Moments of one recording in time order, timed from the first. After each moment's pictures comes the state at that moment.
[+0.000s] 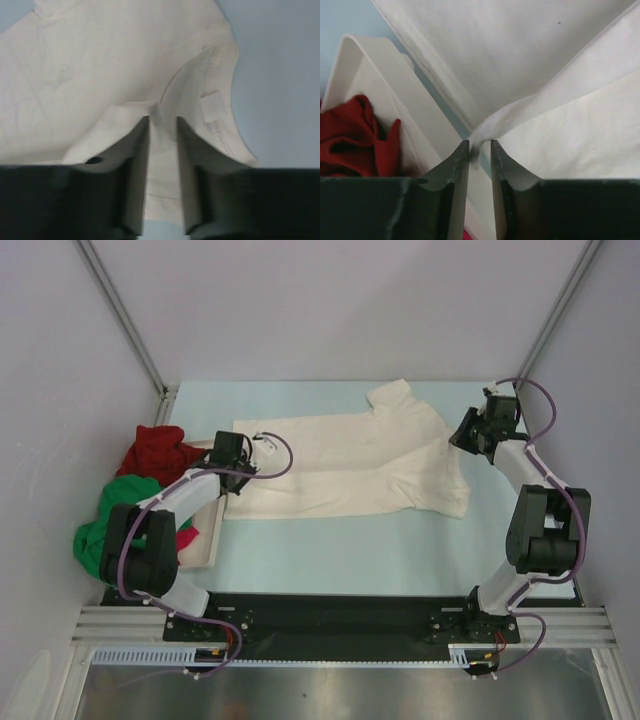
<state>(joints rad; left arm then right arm) -0.20 1.53 0.90 -0.30 -0.09 0.61 -0.09 1.65 1.17 -0.21 -0.17 0.35</state>
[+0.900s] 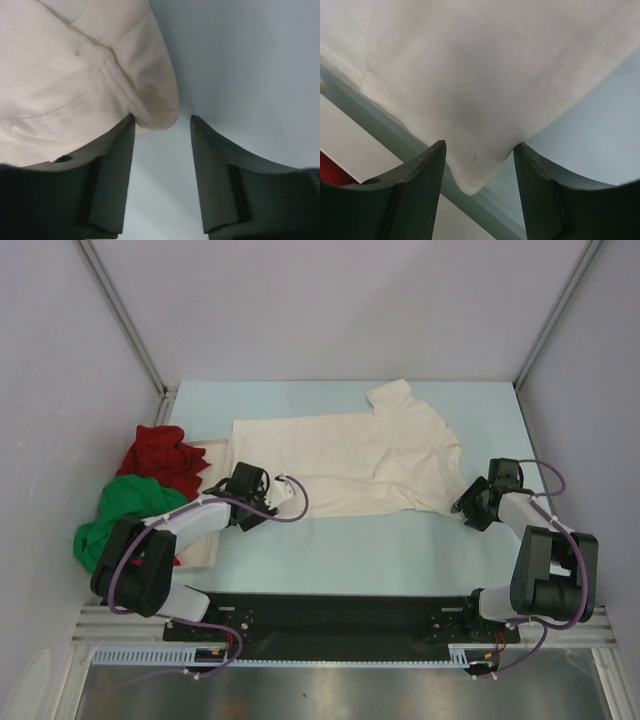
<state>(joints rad) -0.38 1.43 0.68 -0.32 -0.12 0.75 -0.18 1.38 0.68 -0.38 -0.07 0.59</state>
